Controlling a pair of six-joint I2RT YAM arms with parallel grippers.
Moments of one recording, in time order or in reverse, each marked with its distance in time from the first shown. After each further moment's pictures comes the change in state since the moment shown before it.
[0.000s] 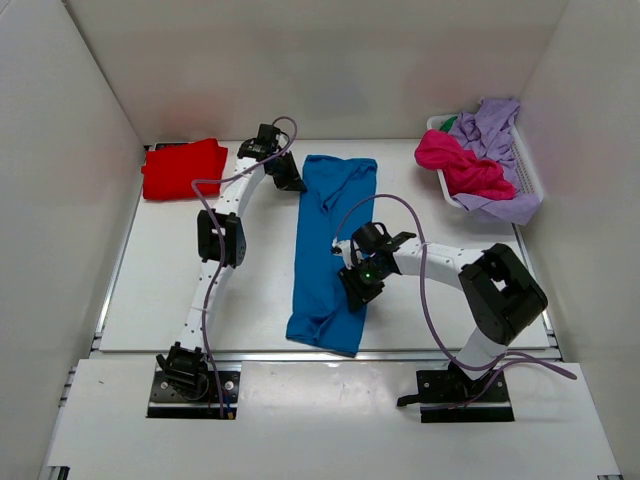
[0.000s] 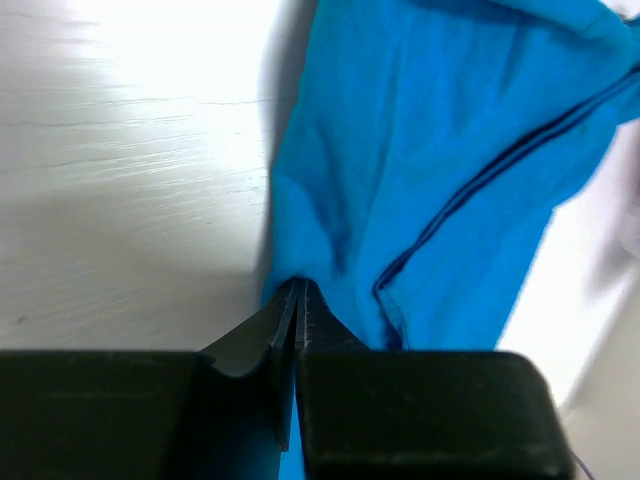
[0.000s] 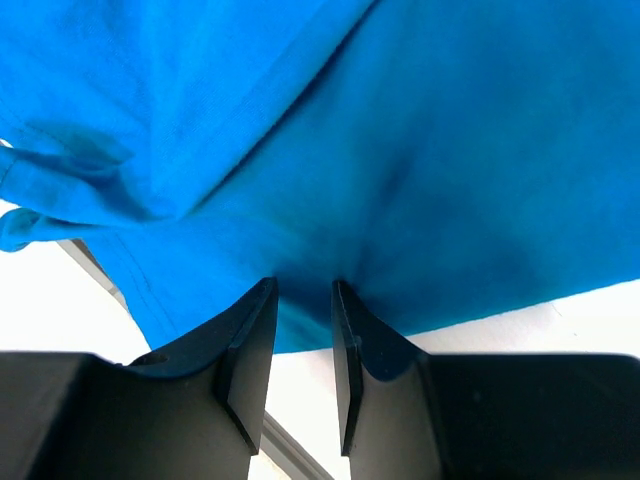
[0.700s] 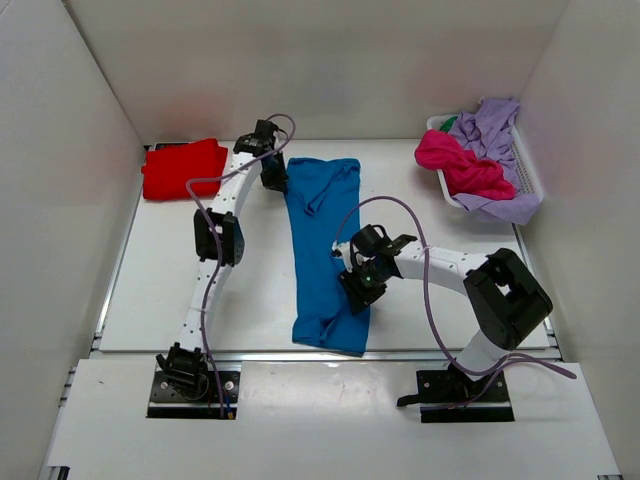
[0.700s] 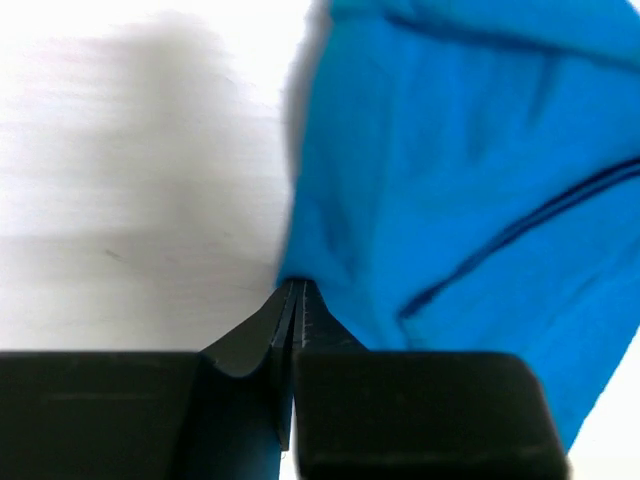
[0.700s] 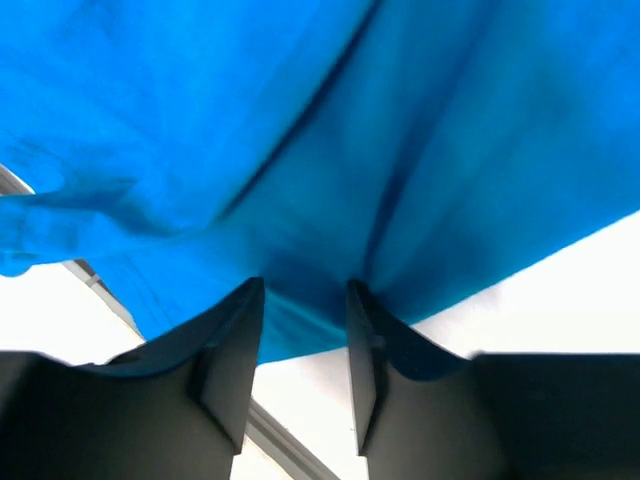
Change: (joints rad) left arm -0.008 -0.052 0.021 -0.164 -0.324 0.129; right arm 0.028 -0.039 -0.016 -0.016 0.060 -0.008
